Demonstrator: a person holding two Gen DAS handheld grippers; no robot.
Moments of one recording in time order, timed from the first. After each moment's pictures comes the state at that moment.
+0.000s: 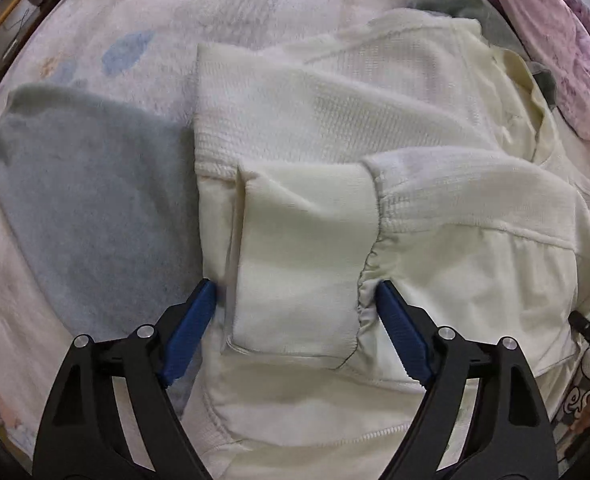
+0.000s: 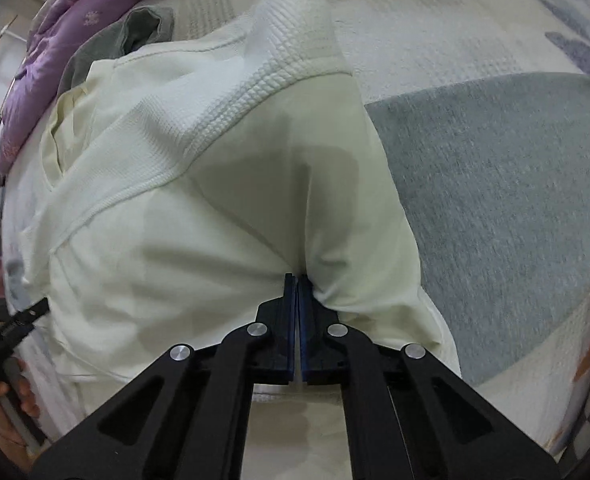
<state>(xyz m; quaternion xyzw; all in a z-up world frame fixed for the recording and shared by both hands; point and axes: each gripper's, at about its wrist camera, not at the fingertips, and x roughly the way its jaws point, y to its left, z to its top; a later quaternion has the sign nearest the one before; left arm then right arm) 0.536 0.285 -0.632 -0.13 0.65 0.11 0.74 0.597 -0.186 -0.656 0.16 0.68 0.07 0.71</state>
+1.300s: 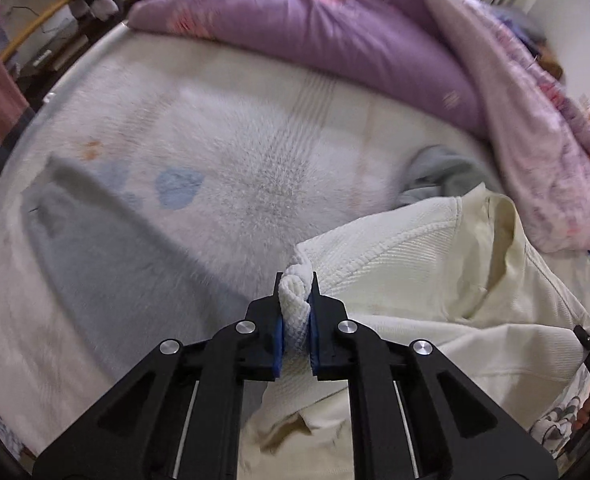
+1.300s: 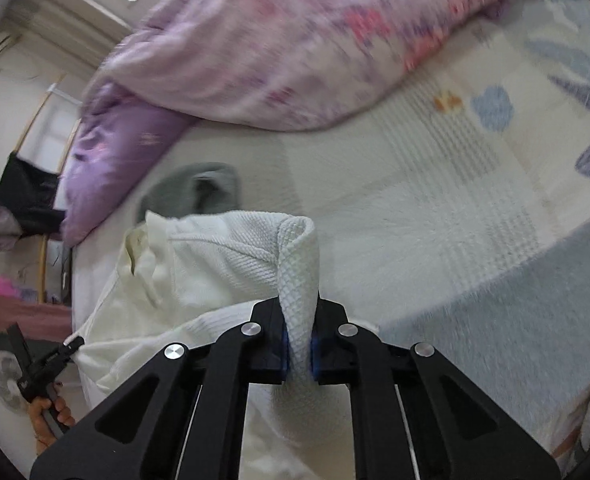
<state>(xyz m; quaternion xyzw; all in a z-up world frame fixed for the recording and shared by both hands) 0.574 0.346 -0.524 -0.19 0.53 0.15 0.81 0.674 -0.239 -0.564 0.22 0.56 0.14 0.79</state>
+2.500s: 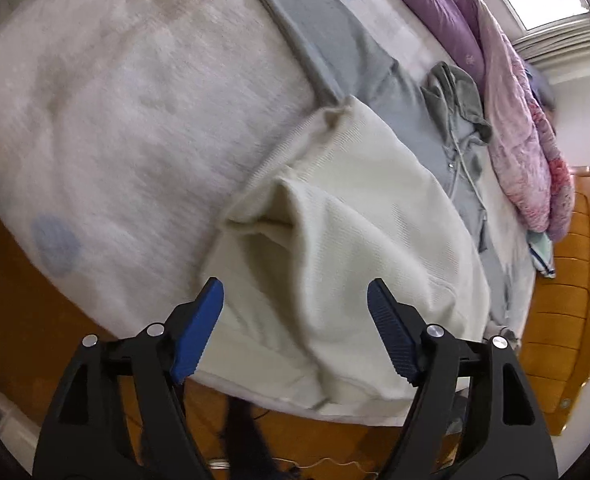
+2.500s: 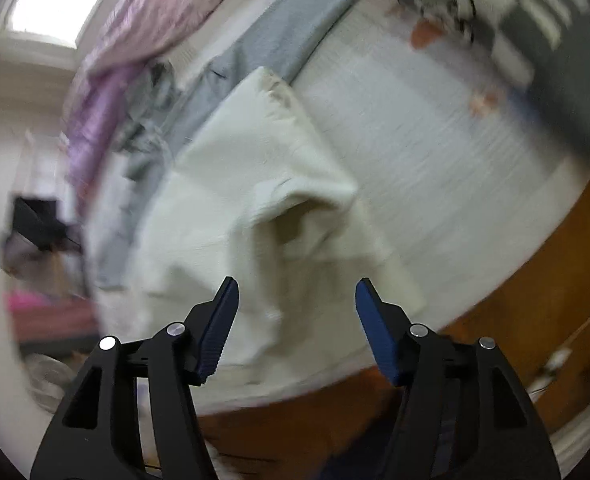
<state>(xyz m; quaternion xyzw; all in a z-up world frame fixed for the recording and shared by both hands) 0.186 0.303 -0.568 -0.41 0.55 0.13 0.72 0.270 -0.287 -0.591 0.40 0.60 0.04 0.69</state>
